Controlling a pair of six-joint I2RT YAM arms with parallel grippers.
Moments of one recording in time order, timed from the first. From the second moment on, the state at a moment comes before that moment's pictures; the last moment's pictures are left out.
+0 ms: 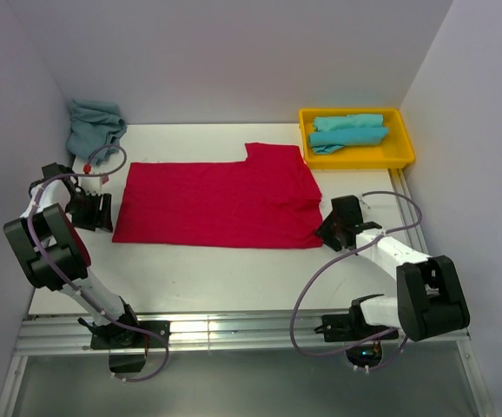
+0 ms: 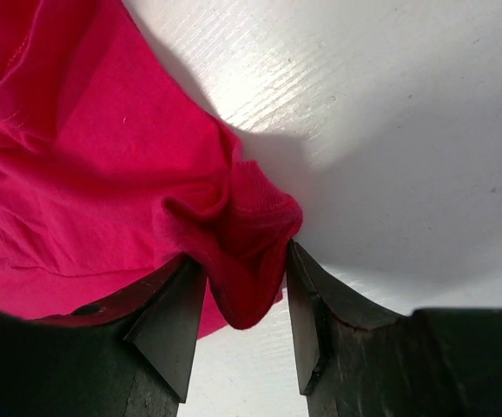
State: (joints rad) left arm 0.46 1.73 1.20 -0.81 0.27 0.53; right arm 0.19 1.25 0.50 -0.23 0.09 0.90
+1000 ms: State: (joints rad) left arm 0.48 1.86 1.15 -0.81 0.59 0.64; right arm 0.19 1.33 0.59 -0.39 0.09 0.89
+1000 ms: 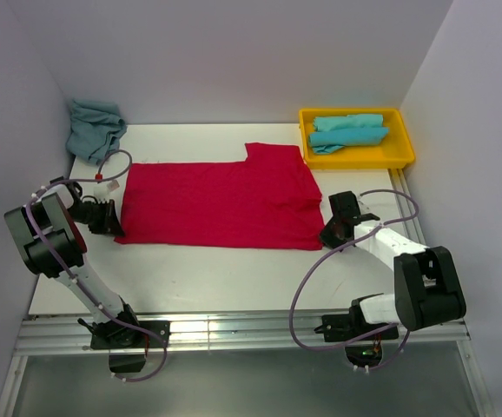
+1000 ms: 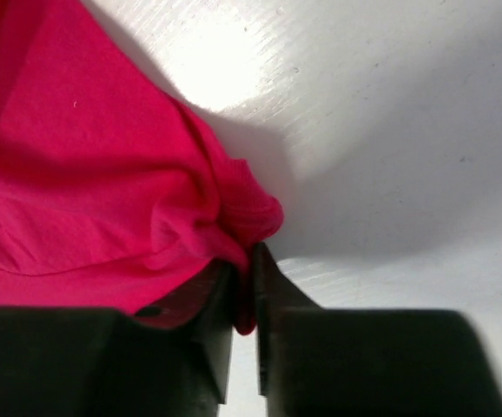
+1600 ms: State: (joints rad) left arm 0.62 1.87 1.24 -1.00 0.53 0.76; right arm 0.28 1.16 0.64 -0.64 0.05 0.88
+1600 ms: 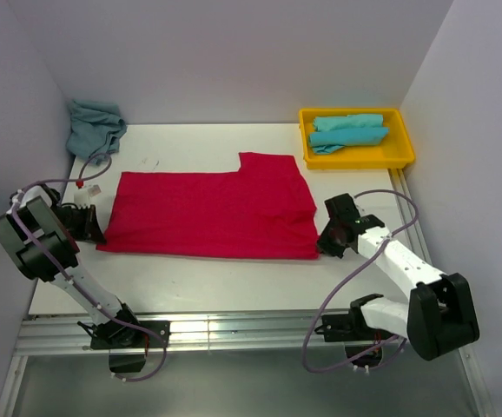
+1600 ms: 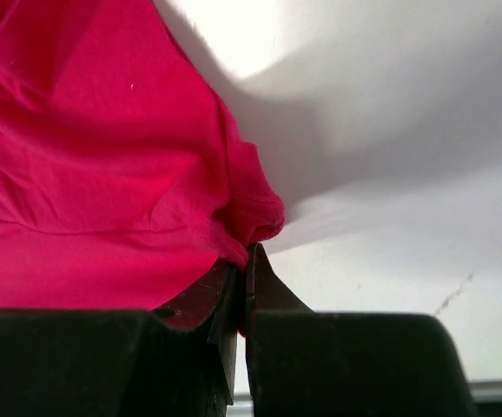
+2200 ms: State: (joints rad) left arm 0.75 1.79 1.11 -1.05 0.43 0.92; right arm 0.57 1.00 0.51 -0.78 0.04 1.09
